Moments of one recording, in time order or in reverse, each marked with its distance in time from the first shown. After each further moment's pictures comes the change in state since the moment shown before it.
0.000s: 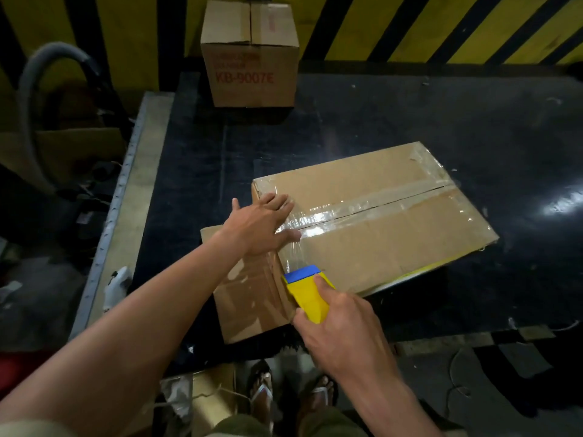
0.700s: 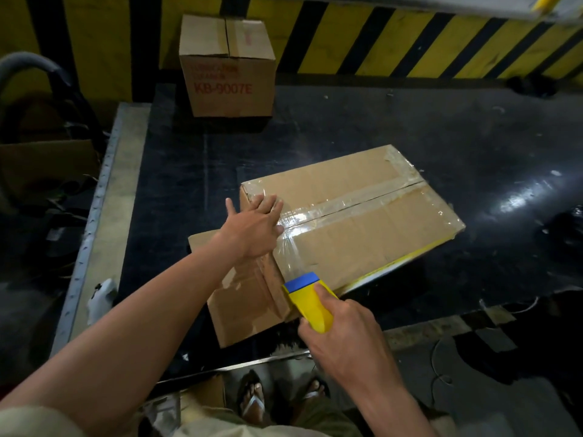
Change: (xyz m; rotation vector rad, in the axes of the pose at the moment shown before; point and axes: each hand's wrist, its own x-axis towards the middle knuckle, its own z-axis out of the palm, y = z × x) left_hand -0.002 0.009 0.006 0.004 0.018 0.001; right_hand -0.029 0.009 0.012 -0.025 0.039 0.048
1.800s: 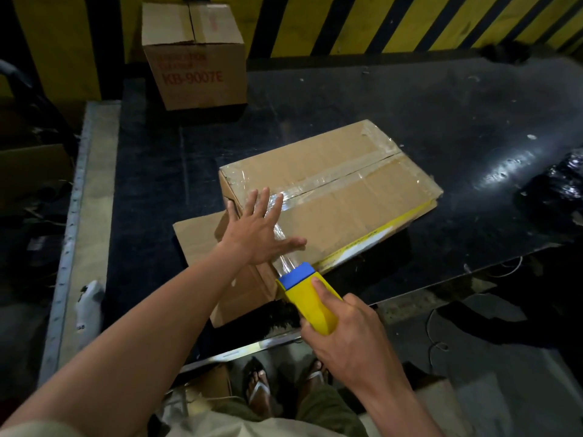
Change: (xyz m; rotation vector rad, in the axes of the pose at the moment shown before) left_hand -0.010 0.041 0.030 -0.076 -0.001 -0.008; right_hand -0.036 0.038 0.009 0.081 0.086 -0.041
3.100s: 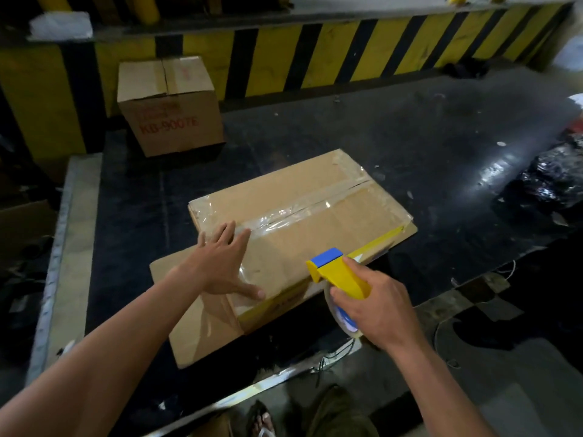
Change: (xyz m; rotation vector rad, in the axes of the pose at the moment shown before) left_hand 0.012 -0.014 -0.041 0.152 -0.174 0.112; right_hand 0.070 0.054 -0.068 0.160 0.145 0.149
